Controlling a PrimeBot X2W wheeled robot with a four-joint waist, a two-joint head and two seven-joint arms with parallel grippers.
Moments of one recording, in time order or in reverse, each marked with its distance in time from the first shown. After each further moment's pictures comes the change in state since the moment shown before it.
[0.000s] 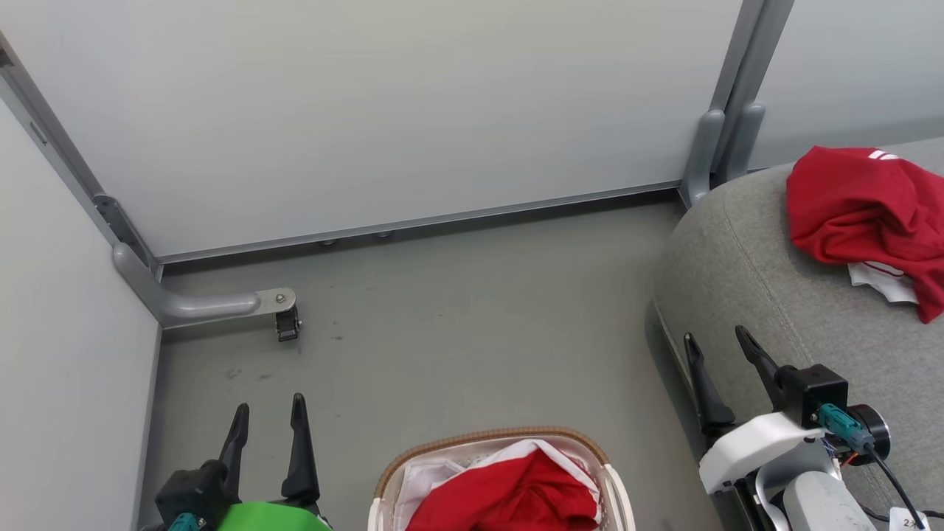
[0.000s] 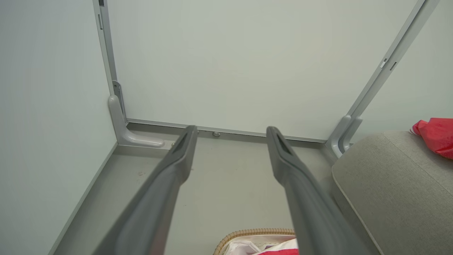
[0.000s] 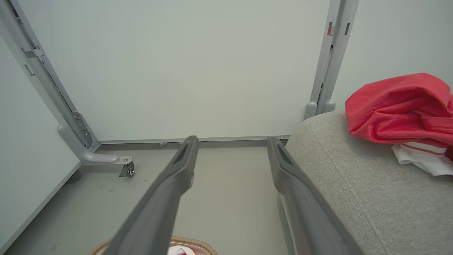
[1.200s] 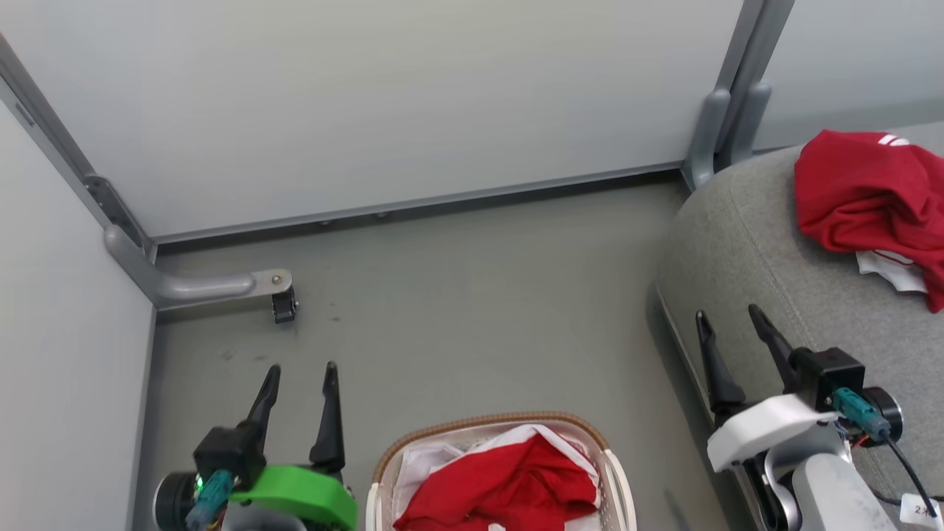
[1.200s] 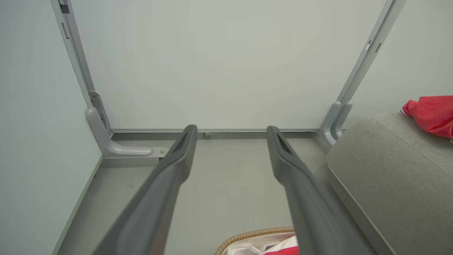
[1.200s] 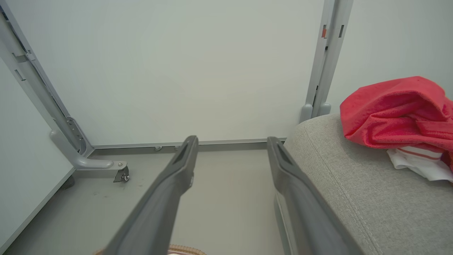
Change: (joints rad) left arm -0.089 0.000 -0.047 0.059 0.070 -0.029 0.000; right arm -0.019 0.000 -0.027 -0.025 -0.001 0.000 0.000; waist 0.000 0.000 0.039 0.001
